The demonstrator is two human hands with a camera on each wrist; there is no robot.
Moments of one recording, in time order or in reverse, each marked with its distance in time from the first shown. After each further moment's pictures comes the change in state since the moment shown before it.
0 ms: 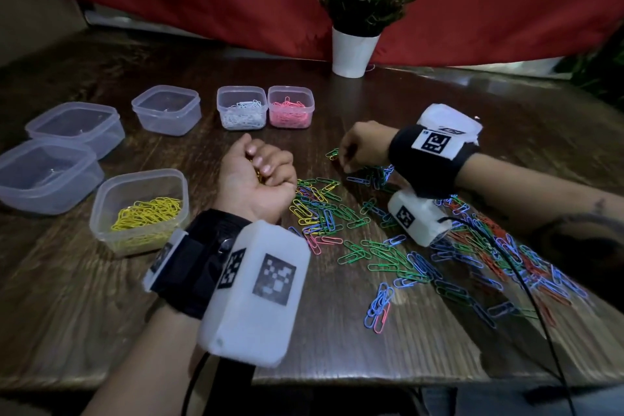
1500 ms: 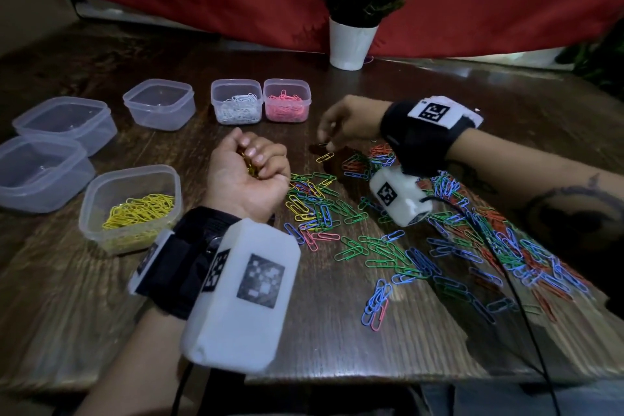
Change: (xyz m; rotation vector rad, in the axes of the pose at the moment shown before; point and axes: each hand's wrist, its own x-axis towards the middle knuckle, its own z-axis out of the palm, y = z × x) left_hand -0.001 0.002 0.000 -0.041 0.016 0.012; right_hand 0.008 -0.011 -0.016 0.204 0.027 -0.019
